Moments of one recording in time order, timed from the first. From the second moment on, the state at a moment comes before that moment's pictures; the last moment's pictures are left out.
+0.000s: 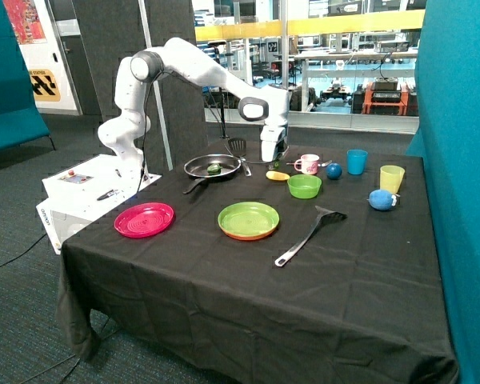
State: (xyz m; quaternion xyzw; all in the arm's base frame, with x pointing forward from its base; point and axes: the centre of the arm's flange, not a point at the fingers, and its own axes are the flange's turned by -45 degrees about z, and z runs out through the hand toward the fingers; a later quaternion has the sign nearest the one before) arm 0.644 0.107 0.329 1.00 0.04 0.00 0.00
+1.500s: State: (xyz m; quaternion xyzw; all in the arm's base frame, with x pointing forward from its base) arm 0.654 0.102 0.277 1.00 0.05 0.00 0.00
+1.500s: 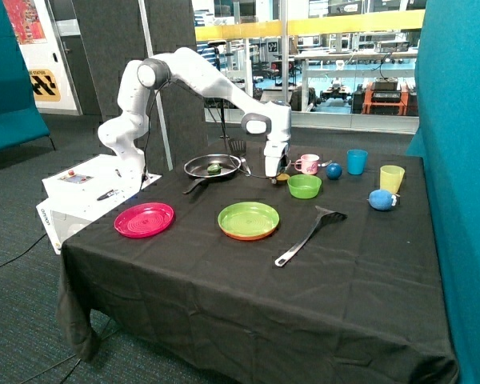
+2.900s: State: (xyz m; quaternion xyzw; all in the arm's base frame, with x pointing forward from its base) arm 0.647 0.104 0.270 1.00 0.06 0.00 0.00
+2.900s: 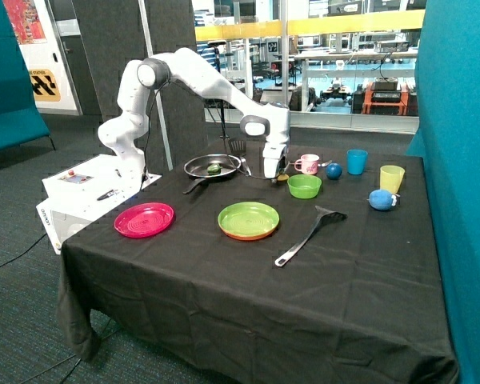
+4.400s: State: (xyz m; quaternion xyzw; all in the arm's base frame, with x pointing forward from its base) arm 0.533 0.085 0.362 0.98 0.18 0.00 0.00
